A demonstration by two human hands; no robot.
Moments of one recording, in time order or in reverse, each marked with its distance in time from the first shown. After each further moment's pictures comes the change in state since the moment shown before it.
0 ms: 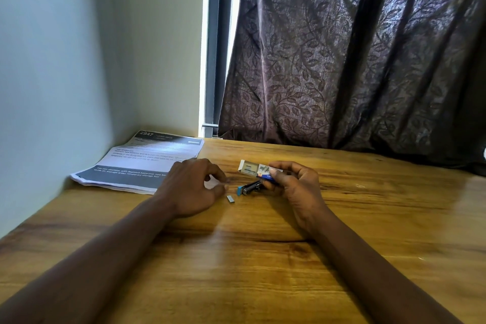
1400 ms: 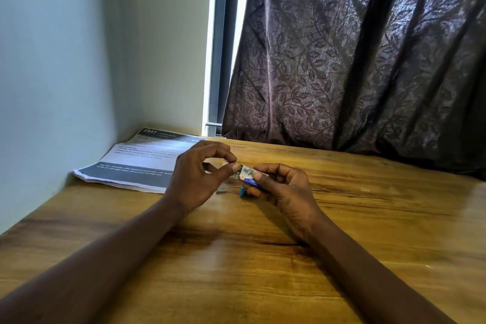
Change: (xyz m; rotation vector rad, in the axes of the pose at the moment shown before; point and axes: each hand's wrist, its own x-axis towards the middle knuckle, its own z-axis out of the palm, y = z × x) left_hand 0.002 0.014 0.006 -0.580 0.341 0.054; right_hand -0.024 -0.007 0.019 0.070 -0.216 0.009
